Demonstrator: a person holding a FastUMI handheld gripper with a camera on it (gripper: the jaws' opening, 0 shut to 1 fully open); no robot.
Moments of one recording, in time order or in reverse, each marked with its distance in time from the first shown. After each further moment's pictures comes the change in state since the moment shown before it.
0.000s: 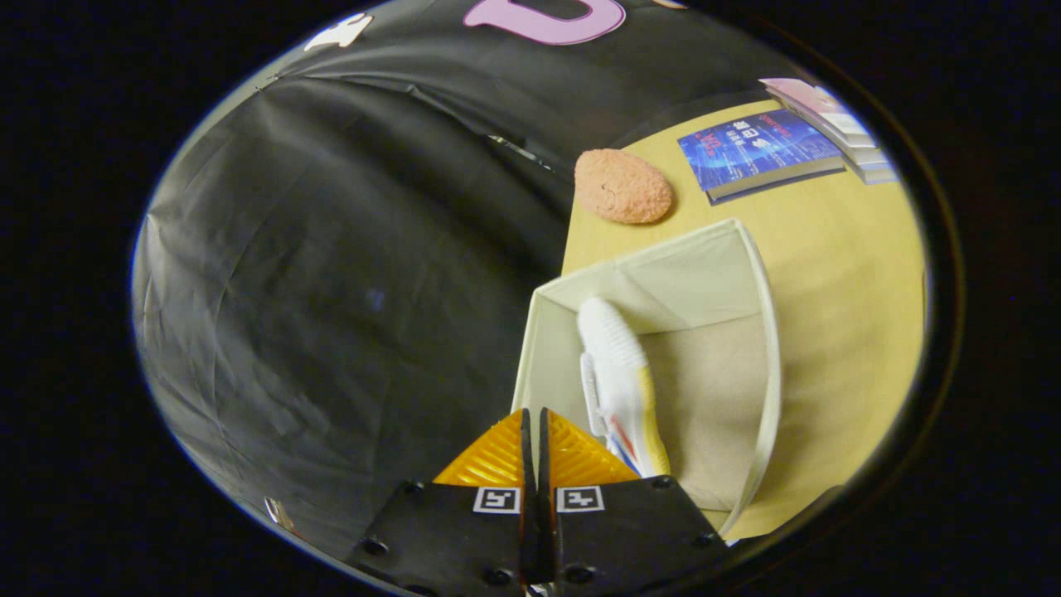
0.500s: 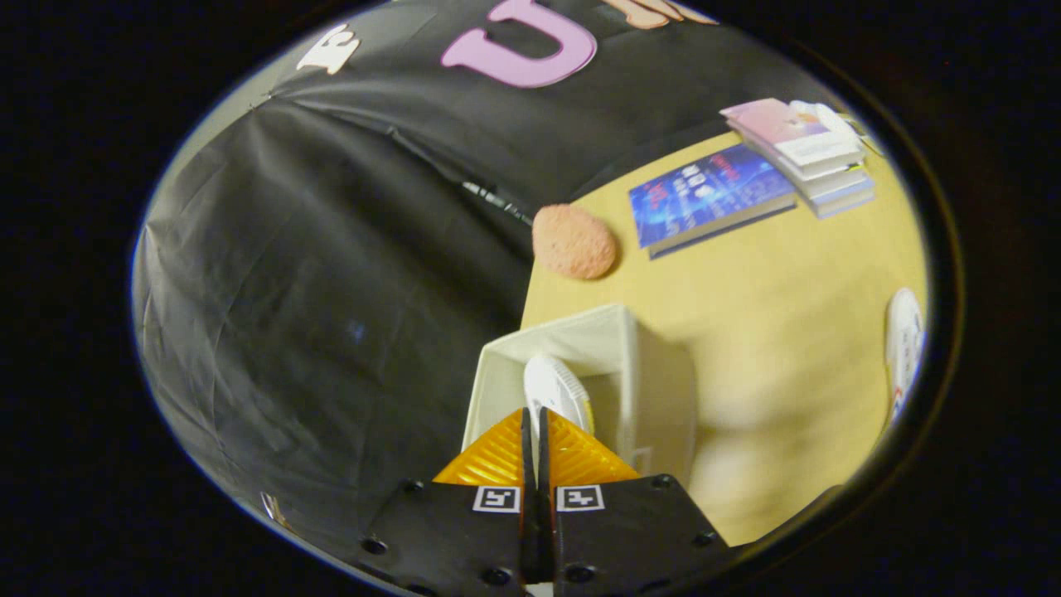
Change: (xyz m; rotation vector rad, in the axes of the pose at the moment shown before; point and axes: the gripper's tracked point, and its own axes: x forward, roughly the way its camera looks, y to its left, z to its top) arm -0.088 -0.059 0.069 0.018 -0.196 -0.070
